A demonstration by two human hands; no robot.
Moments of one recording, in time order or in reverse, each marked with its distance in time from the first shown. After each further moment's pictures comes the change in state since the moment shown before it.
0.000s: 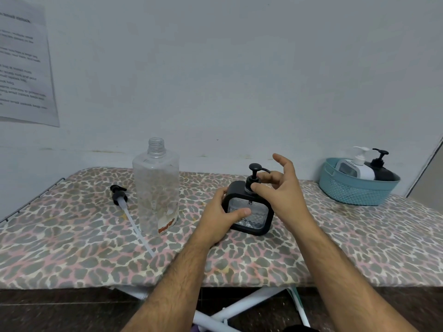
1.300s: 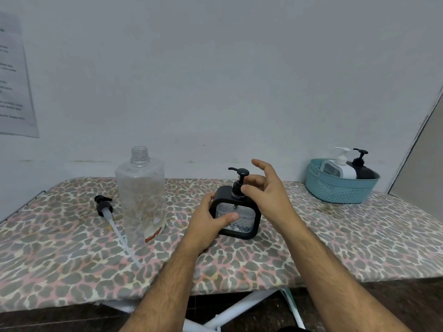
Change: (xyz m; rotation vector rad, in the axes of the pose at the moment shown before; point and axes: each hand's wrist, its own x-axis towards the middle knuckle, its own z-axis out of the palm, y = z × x) left_hand -0.003 0.004 0.001 -0.002 0.001 0.011; right_hand 0.003 -0.003 -0.004 0.008 -0.067 0.027
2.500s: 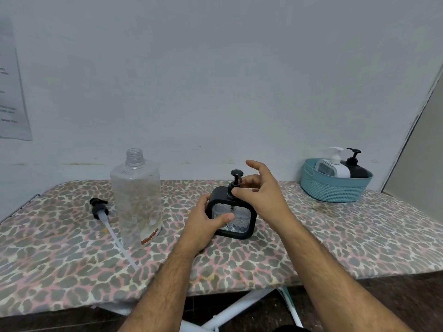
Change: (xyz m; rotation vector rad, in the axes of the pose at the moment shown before) left_hand -0.002 0.003 0.000 0.034 0.011 -0.001; right_hand 0.002 0.003 -0.001 -0.047 0.007 -0.016
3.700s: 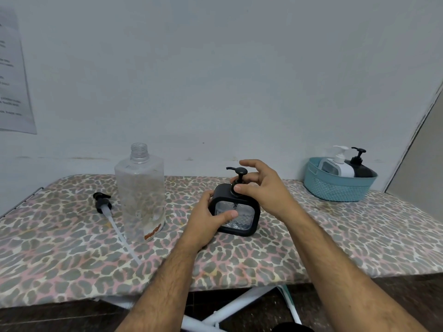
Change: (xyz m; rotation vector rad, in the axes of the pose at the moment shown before) left_hand 0.002 -0.003 0.000 -0.052 -0.009 0.002; right_hand 0.013 -0.003 -0.006 0.025 -0.172 -0.003
